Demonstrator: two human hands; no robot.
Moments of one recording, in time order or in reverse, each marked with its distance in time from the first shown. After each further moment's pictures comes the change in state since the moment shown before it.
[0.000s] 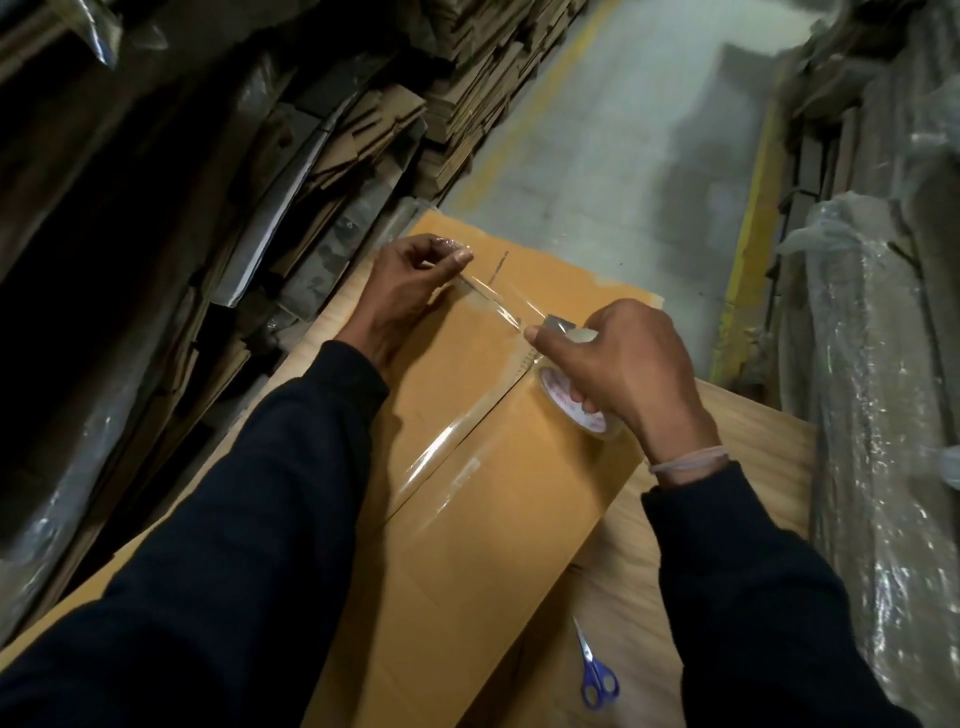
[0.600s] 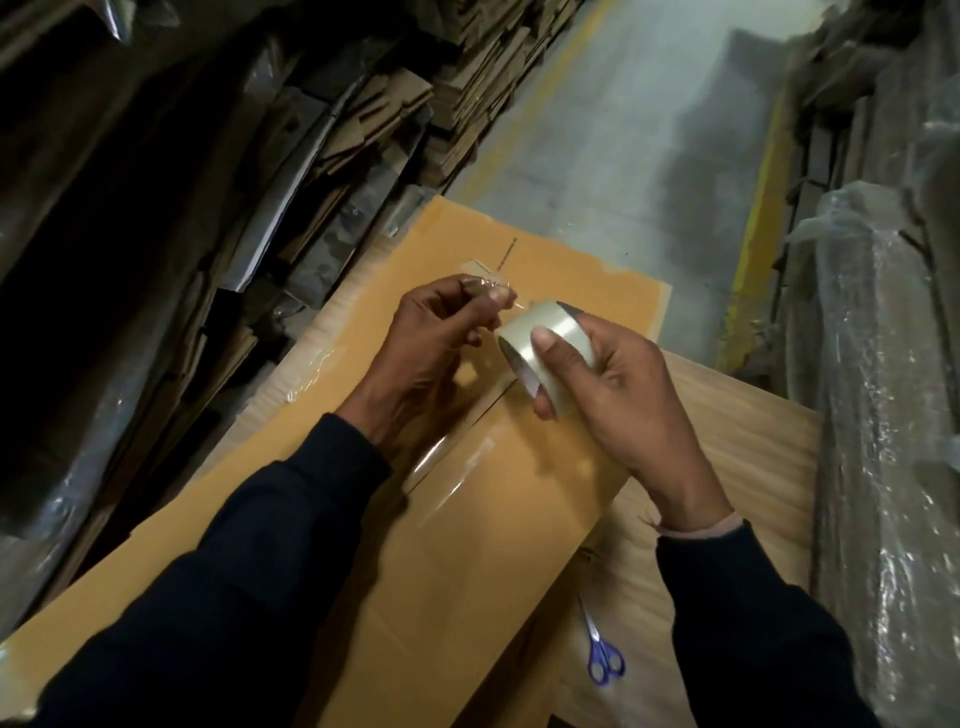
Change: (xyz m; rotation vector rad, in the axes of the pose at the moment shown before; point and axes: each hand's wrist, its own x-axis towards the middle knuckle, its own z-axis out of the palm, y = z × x) left_hand -0.109 0.019 0.030 -0.374 -0.067 -0.049; right_hand -0.051 0.000 0.013 0.592 -0.151 -0.249
